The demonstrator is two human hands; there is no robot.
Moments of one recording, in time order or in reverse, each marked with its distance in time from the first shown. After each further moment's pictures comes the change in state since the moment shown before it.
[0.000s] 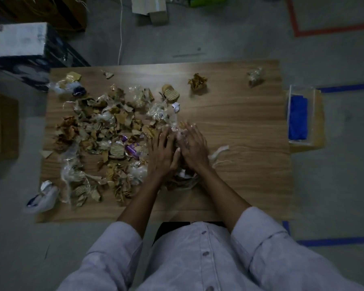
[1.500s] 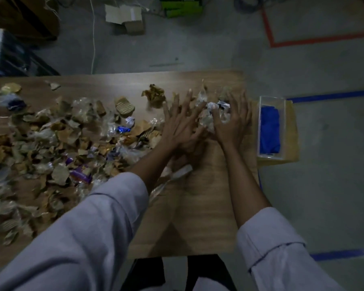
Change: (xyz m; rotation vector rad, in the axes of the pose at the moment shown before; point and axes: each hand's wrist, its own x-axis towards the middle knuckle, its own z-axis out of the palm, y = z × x) left_hand 0.192 0.131 0.096 0.217 -0.136 0.223; right_hand 0.111 0.143 -0.181 -0.174 0.574 0.085
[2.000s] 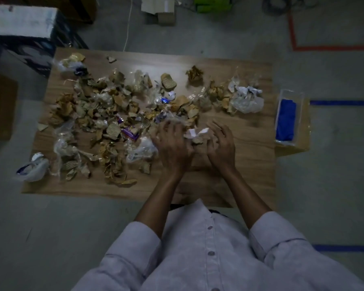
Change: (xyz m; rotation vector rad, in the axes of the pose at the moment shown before) left_hand -0.231 0.018 -0.072 -0.104 0.570 -0.457; right_hand -0.185 -0.088 -0.050 0.145 -0.309 -0.328
